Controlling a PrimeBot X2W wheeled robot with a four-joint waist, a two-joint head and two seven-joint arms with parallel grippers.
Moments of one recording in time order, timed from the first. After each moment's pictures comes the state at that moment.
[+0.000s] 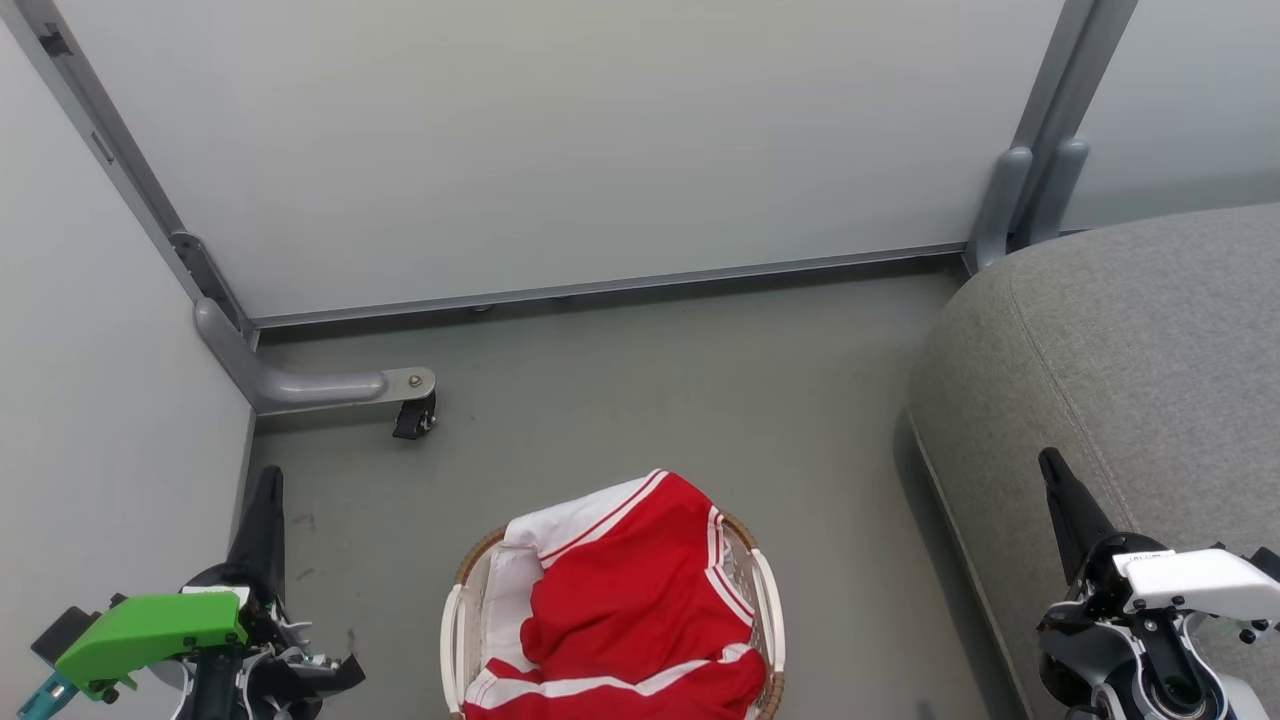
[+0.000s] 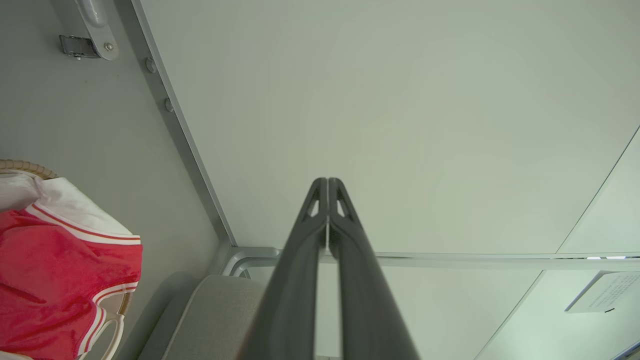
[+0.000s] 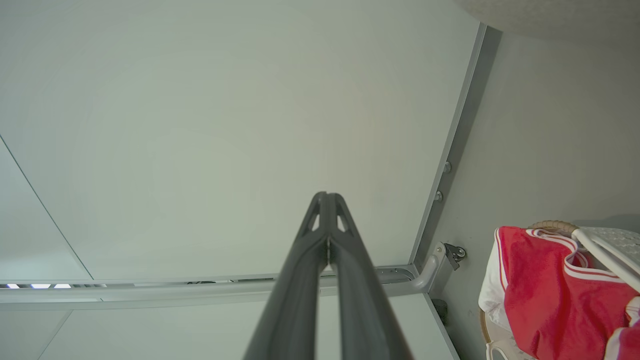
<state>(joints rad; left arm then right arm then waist) -0.10 0.05 0.11 0.24 -1.61 -0.13 0.11 -0.10 -0.05 -0.11 0.25 1.61 0.13 0.12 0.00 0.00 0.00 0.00</state>
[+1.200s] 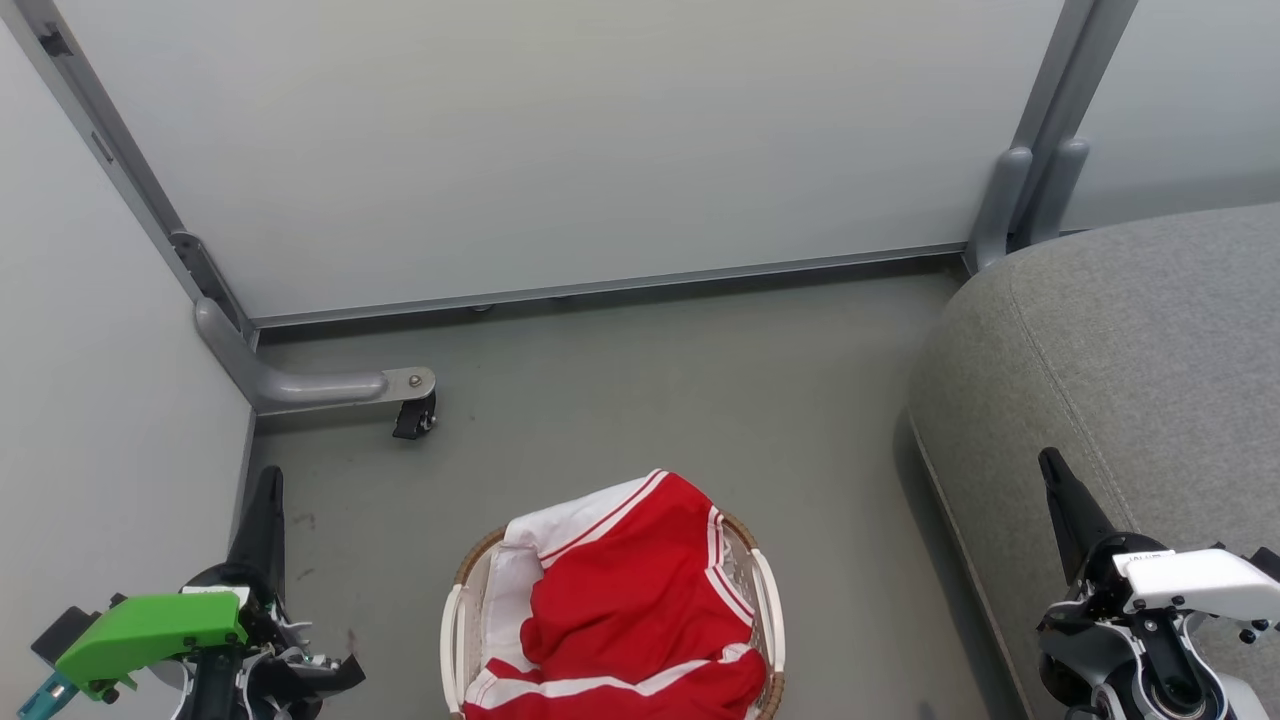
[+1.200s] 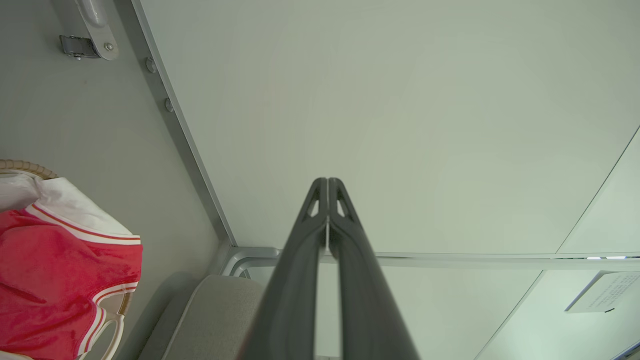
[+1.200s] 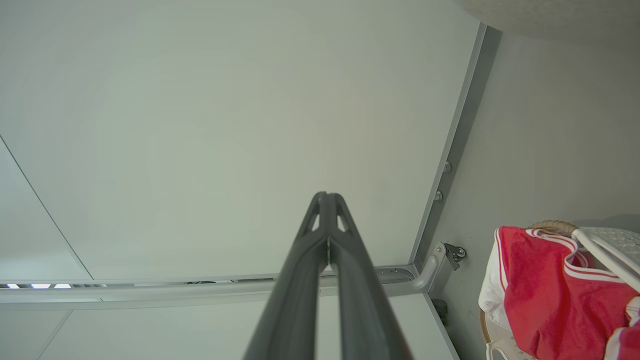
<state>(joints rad) -0.10 0.05 0.11 0.24 -1.61 -0.13 0.11 -0.10 -0.05 -0.11 0.25 1.61 0.13 0.12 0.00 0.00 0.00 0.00</state>
